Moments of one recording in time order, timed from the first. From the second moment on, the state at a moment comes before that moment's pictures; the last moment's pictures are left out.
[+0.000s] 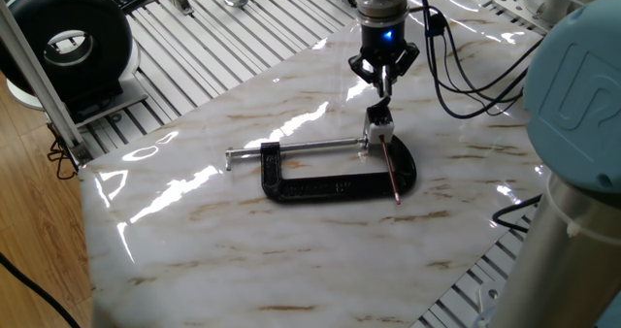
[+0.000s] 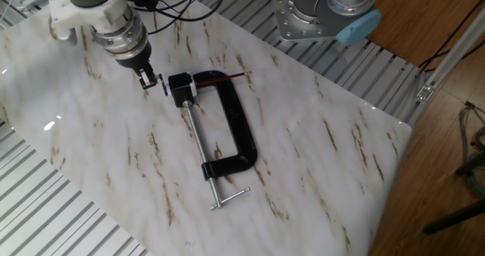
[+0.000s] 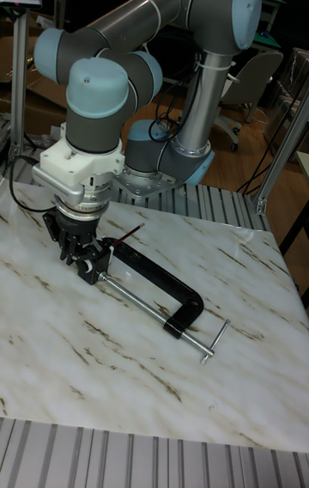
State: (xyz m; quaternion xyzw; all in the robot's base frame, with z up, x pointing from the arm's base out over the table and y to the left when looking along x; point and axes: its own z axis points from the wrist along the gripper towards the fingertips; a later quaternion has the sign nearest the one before) arm 0.531 -0.111 0.068 -0.26 -0.96 0.00 0.06
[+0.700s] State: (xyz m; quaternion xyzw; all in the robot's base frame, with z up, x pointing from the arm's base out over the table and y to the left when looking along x) arm 0.535 -0.108 0.070 -0.27 -0.96 -0.01 0.05
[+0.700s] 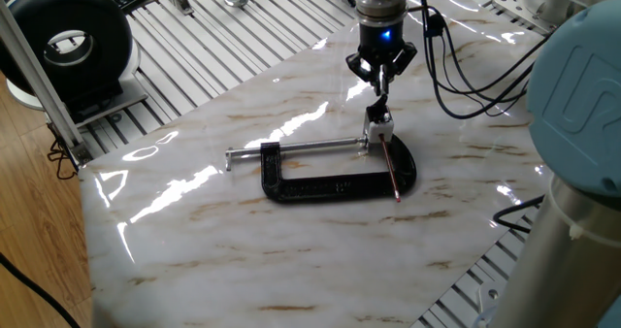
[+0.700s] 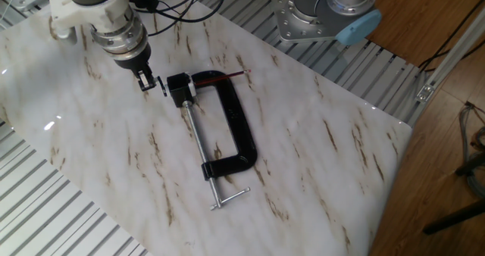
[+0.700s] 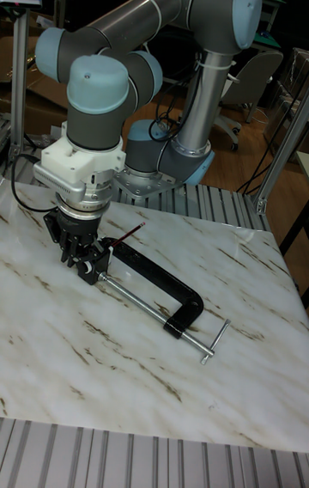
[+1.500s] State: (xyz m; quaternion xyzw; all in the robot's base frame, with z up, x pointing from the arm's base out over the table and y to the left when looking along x) arm 0.541 -0.101 0.071 -0.27 -0.96 0.00 0.04
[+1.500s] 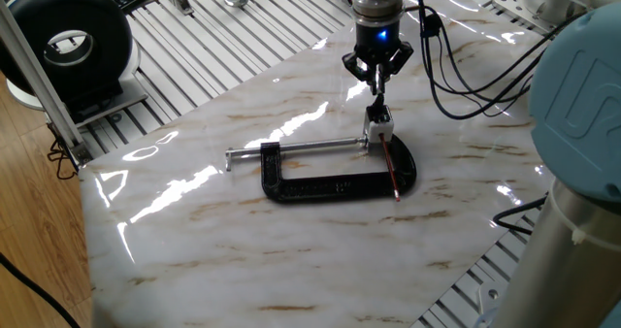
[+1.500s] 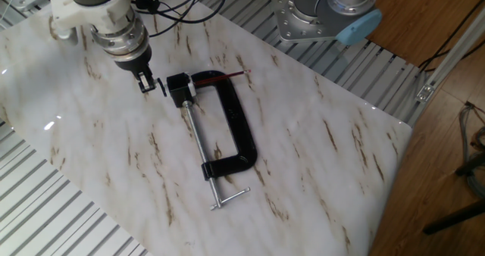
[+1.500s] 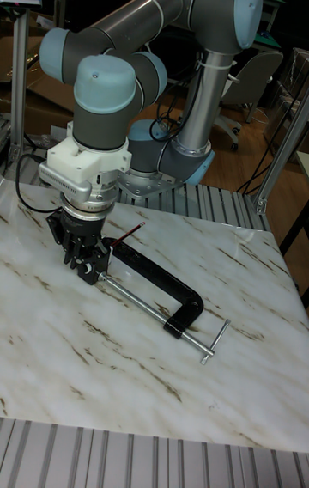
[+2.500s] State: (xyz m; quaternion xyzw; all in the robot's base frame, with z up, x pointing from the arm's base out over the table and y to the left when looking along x) arm 0.555 -0.090 0.064 -0.27 -0.96 0.00 0.03
